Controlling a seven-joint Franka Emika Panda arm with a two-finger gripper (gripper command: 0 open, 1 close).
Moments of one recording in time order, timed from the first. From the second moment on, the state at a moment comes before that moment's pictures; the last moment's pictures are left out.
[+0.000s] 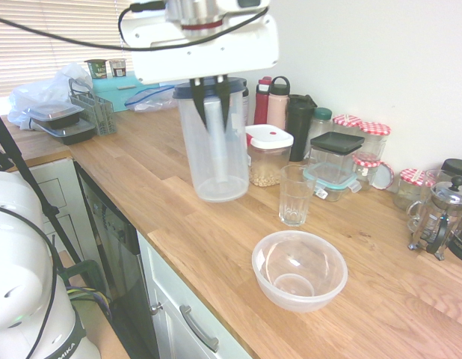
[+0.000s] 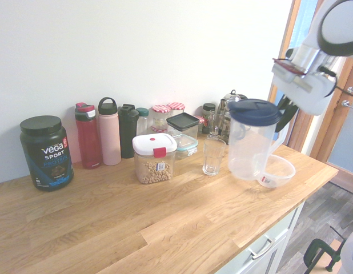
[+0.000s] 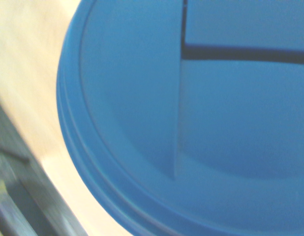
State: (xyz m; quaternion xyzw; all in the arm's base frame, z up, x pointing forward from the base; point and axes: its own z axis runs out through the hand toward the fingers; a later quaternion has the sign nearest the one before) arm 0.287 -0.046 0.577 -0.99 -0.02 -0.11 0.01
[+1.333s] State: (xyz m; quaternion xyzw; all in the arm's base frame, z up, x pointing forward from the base) arm 0.344 0.173 0.456 -0.98 0.12 -0.14 0.07
